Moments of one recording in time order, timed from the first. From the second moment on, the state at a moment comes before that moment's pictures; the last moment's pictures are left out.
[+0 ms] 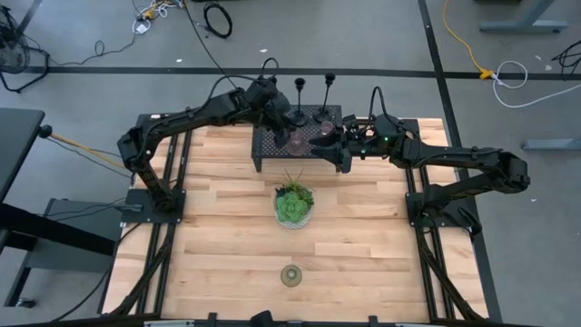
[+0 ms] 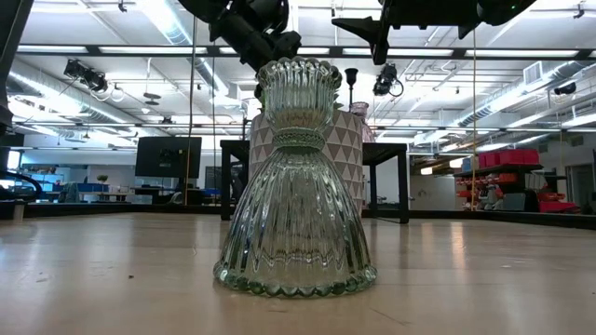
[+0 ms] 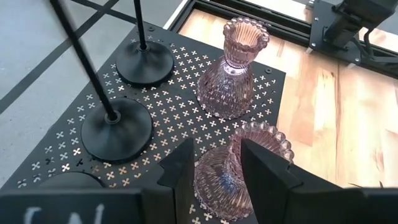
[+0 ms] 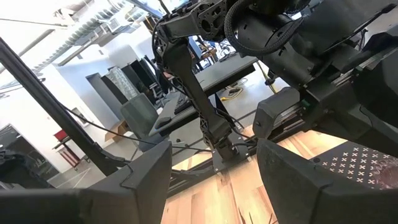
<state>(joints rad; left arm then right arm) 0.50 1.70 1.52 -0.48 0.18 0.01 -0.29 1.23 0.87 0.38 -0.32 0.54</state>
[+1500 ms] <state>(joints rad) 0.04 1.53 1.51 -0.83 0.28 -0.11 -0.29 1.23 0.87 0.38 -0.32 0.54</state>
